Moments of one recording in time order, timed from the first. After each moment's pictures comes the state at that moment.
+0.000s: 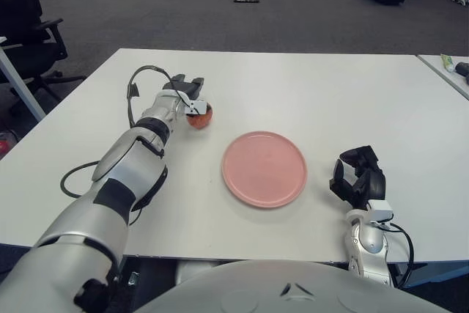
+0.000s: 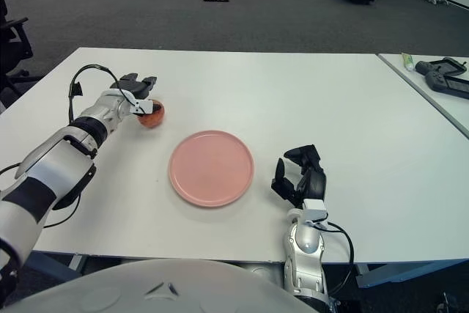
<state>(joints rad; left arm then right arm) -0.94 0.27 -0.63 1.35 0.78 -0.10 0.05 0.34 0.09 -0.13 0.02 -0.07 -0.41 -0.19</state>
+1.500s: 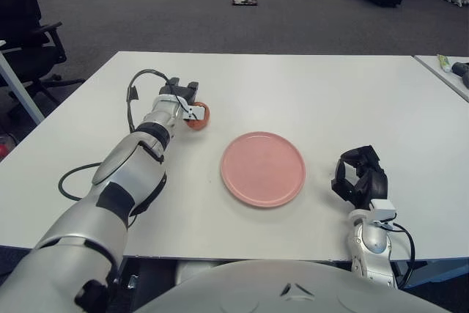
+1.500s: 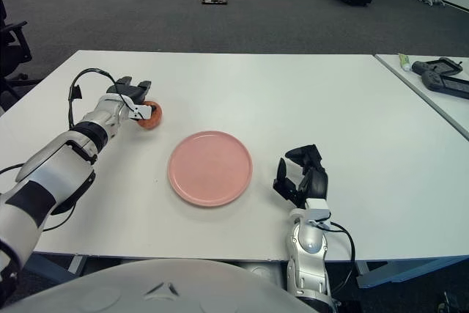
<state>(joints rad) -0.90 0.27 -0.72 1.34 0.81 -0.02 0.08 0.35 0.08 -0.13 0.01 -0.05 -0.38 -0.17</state>
